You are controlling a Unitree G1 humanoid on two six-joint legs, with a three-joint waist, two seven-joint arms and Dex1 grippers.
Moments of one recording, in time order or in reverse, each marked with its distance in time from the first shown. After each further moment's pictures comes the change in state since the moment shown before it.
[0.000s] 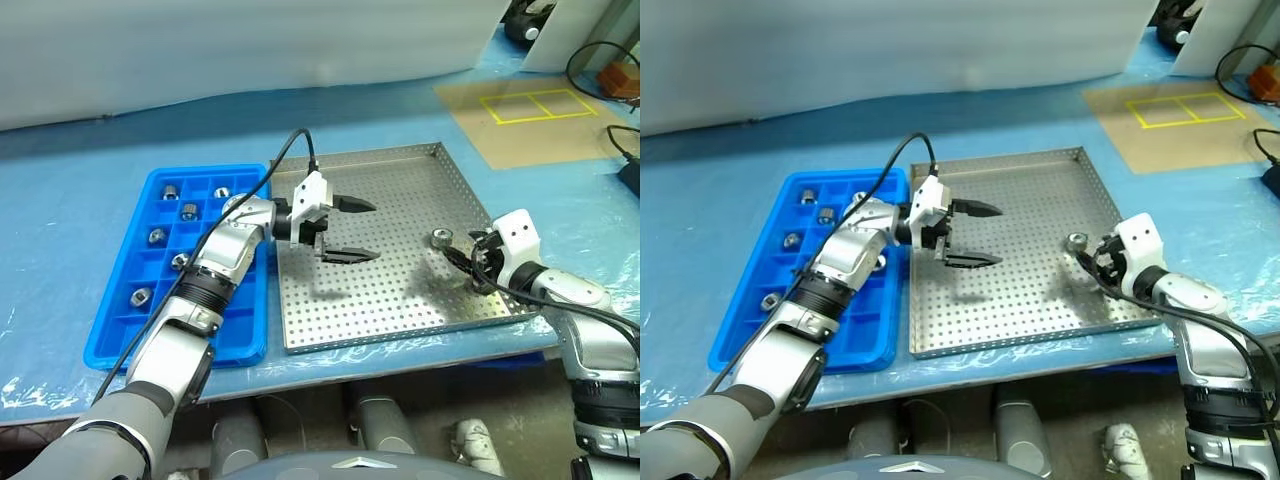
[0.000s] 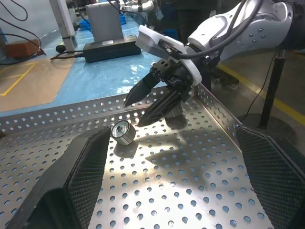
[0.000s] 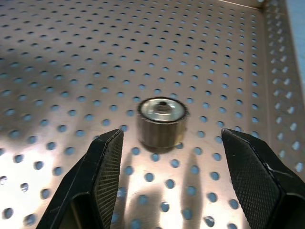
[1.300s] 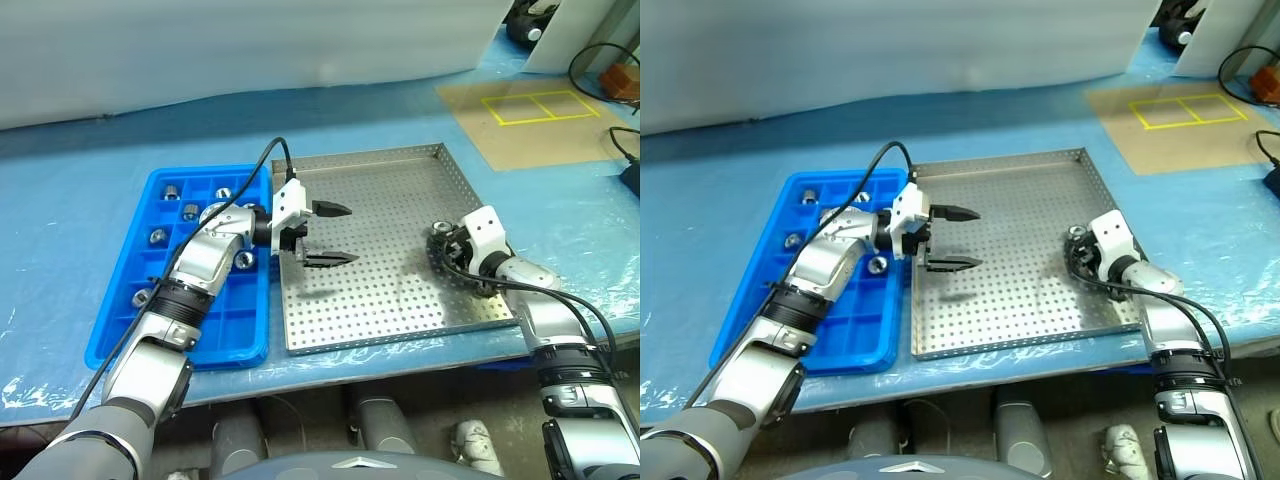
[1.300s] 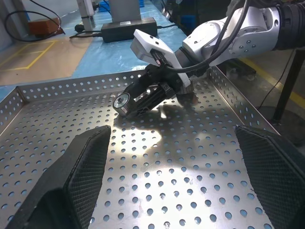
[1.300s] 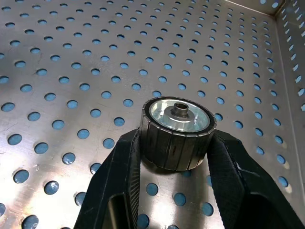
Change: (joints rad) left arm 0.094 0.092 0.013 -0.134 -0.005 0.073 0.042; right arm -0.129 0.048 0.155 0.309 -0.089 -0.271 -0.070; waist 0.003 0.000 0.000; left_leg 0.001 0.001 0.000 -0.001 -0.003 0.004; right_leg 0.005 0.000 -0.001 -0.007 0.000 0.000
